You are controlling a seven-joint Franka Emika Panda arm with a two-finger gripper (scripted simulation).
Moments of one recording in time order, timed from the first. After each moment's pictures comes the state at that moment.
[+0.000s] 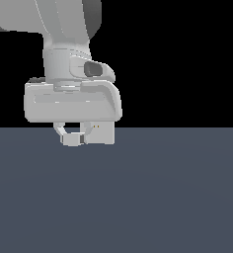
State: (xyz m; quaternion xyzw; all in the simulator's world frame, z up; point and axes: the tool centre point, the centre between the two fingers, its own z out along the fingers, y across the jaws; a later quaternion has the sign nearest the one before) arm -0.030 0.088 0.074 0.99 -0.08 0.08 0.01
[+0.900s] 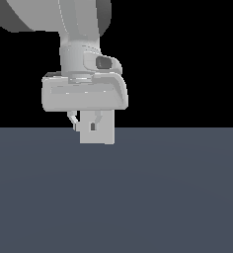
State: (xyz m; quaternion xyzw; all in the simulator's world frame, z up) arm 0.002 0.072 0.100 0.99 -0.09 0.08 0.01
